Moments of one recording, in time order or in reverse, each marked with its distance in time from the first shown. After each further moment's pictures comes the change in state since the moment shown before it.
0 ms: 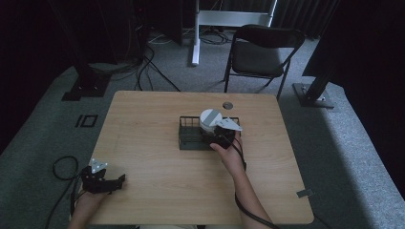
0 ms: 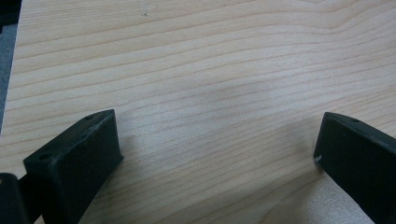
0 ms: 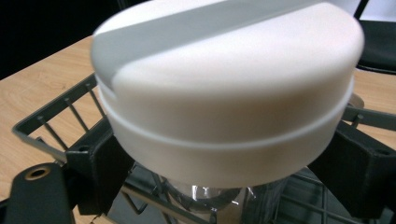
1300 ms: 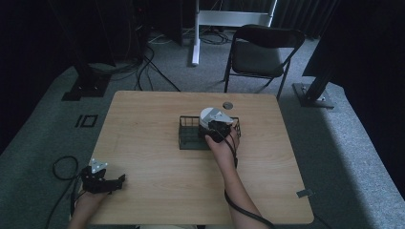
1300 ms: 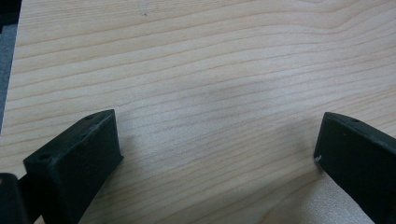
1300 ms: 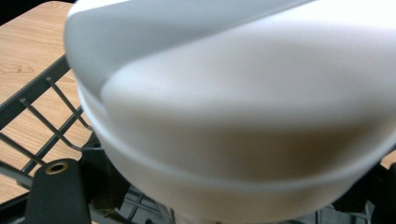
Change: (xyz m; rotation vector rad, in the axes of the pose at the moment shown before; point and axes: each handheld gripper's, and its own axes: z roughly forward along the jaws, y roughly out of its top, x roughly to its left) left arm 0.000 0.000 0.000 0.000 0.000 0.000; right arm 0.011 0.016 0.017 0.149 -0.121 0.016
